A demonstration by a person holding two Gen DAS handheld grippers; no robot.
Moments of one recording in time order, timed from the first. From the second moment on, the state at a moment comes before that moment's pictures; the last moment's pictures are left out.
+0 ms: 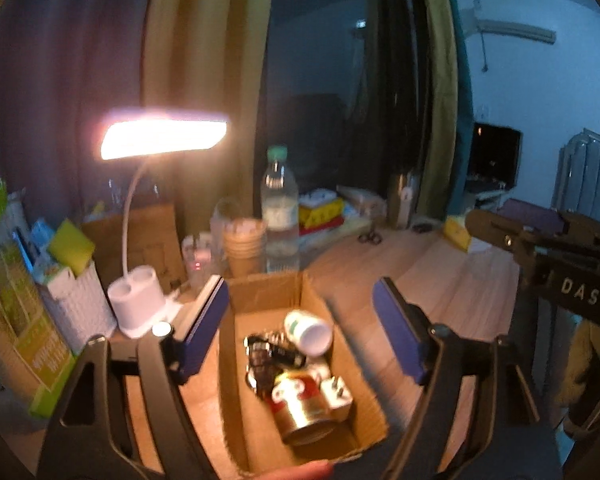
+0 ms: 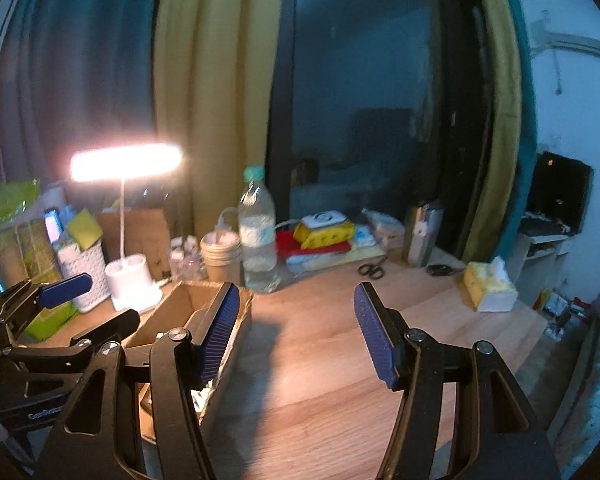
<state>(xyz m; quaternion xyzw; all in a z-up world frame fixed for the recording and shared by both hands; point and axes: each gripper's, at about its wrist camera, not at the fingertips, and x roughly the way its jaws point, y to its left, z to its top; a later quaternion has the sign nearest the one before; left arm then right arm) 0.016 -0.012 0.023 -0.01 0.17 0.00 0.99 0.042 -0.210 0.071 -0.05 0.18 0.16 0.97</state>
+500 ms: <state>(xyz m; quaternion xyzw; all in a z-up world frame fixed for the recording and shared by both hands) -0.001 -0.011 0.060 -0.02 0.13 -0.01 0.99 0.013 -0.234 0.102 -0.03 0.11 0.12 0.99</state>
